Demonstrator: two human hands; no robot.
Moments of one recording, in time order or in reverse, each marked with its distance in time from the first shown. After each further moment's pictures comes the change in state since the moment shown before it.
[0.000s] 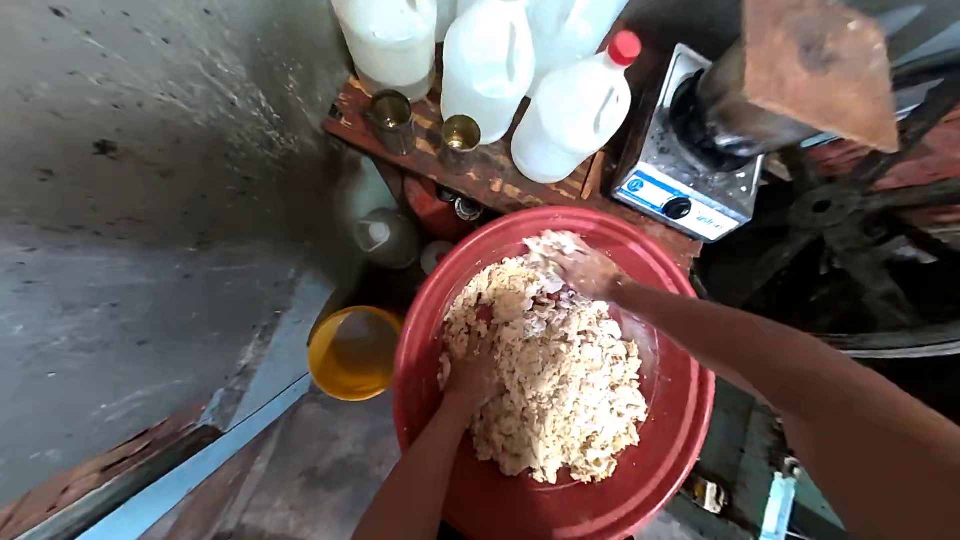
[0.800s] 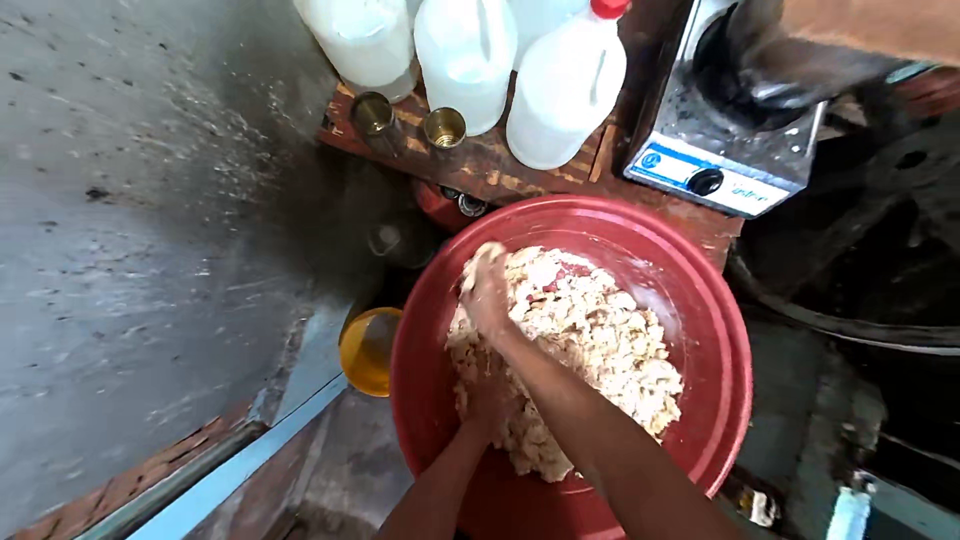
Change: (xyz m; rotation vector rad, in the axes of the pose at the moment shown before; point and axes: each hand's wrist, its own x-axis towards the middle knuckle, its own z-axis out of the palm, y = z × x) left_hand -0.026 0.027 0.034 -0.131 -0.025 -0.158; right_hand 0.109 -0.186 -0.011 1.037 0.537 0.644
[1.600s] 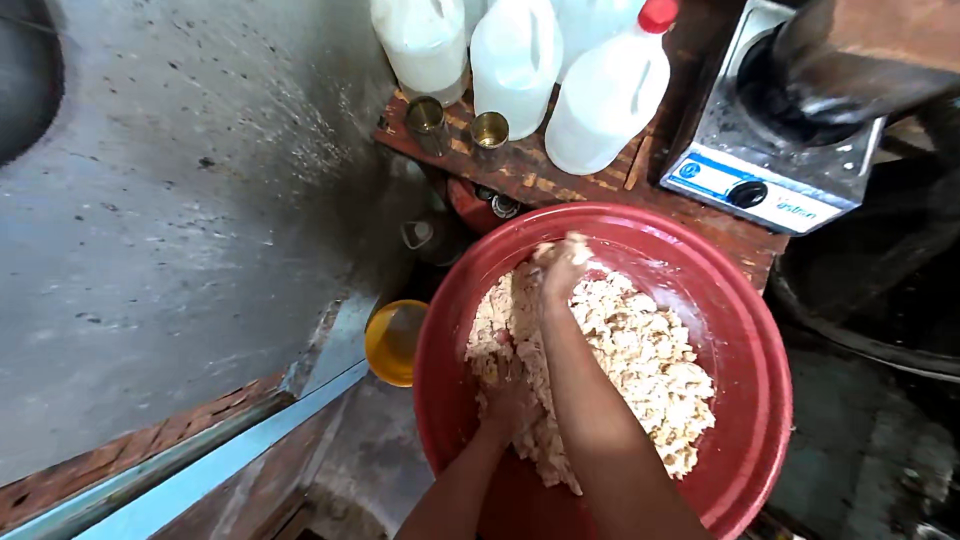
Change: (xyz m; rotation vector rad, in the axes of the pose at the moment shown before) left_hand -0.007 -0.008 0.015 -0.079 -0.096 -0.004; right_hand 0.016 -0.010 -0.047 0.926 0.445 0.518
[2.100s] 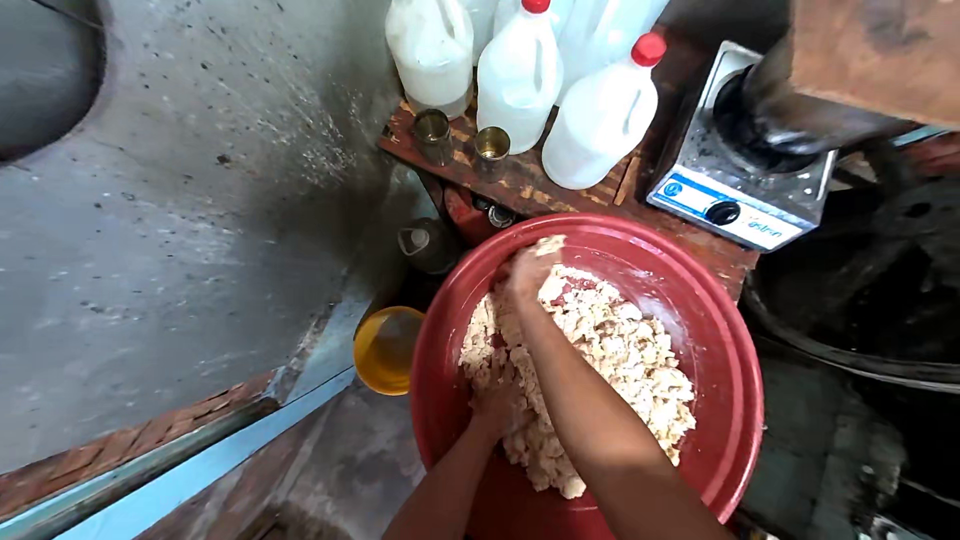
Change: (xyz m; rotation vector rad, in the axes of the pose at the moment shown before) left_hand 0.004 -0.004 -0.015 0.087 0.036 0.059; right_hand -0.016 -0.004 0.034 -0.500 -0.082 -0.088
